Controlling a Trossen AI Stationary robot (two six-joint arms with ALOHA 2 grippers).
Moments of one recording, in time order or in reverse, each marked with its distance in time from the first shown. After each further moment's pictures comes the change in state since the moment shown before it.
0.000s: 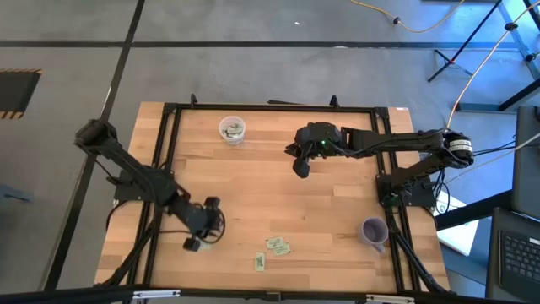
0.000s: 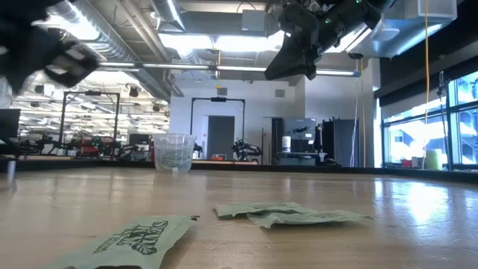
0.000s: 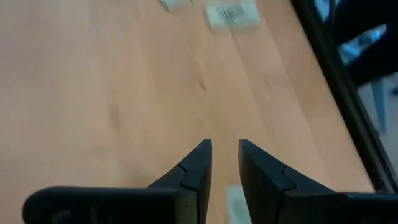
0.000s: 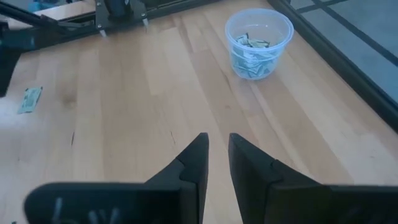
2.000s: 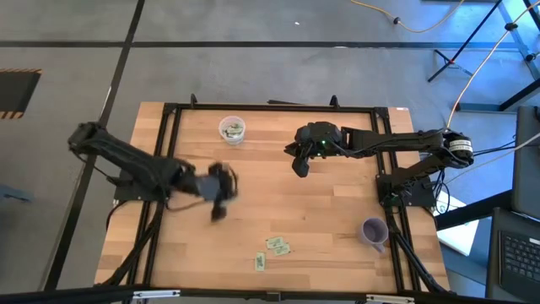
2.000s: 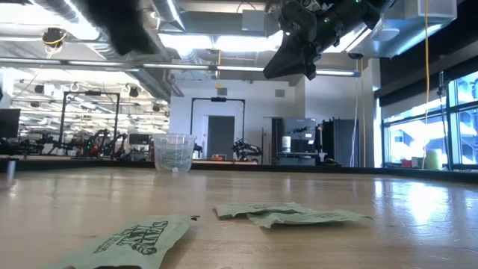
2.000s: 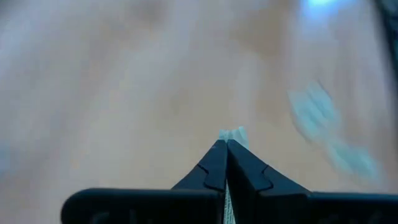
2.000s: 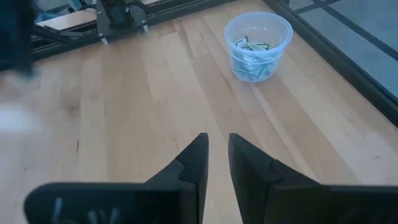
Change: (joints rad) left arm 0.298 -0.071 0.205 -0.186 -0.242 -0.096; right arm 0.000 0.000 0.001 0.014 0.000 0.034
